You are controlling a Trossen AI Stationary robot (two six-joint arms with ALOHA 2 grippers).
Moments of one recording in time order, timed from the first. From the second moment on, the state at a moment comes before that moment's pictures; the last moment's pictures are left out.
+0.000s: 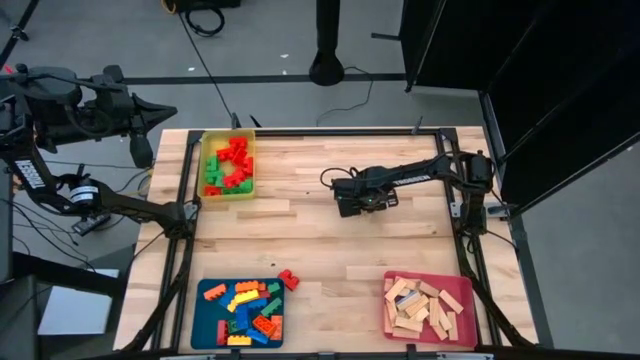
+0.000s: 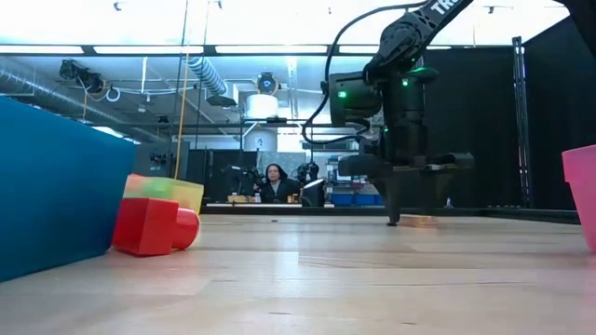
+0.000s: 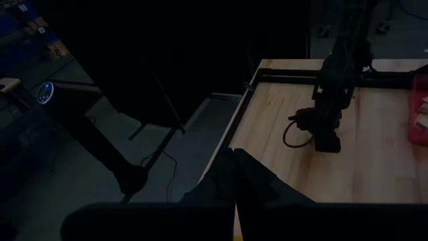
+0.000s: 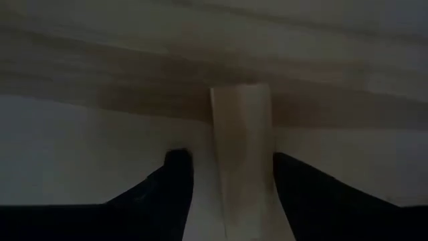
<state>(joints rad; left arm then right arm) 0.37 1.16 2.35 -1.57 -0.19 0.21 -0.17 1.91 1.20 -0.88 0.06 1.26</state>
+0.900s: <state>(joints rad) 0.37 1.16 2.35 -1.57 -0.19 0.20 0.03 1.91 1.43 -1.00 -0.08 1.00</state>
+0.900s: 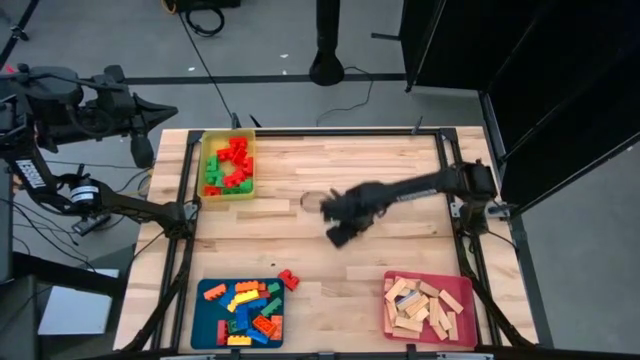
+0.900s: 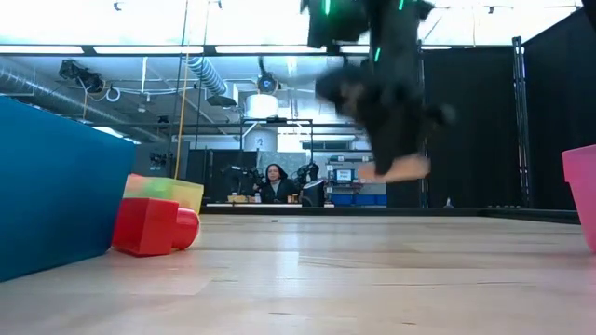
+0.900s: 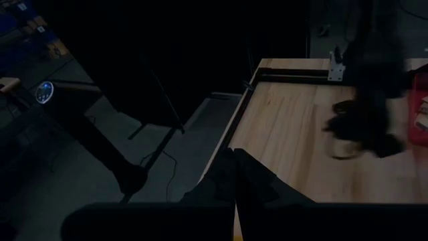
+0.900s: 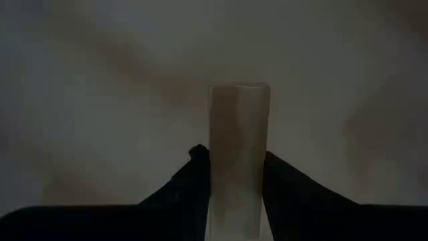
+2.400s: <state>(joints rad) 0.37 1.24 2.35 -1.57 -0.19 0.09 0.41 1.91 1.52 -0.66 0.25 0.78</state>
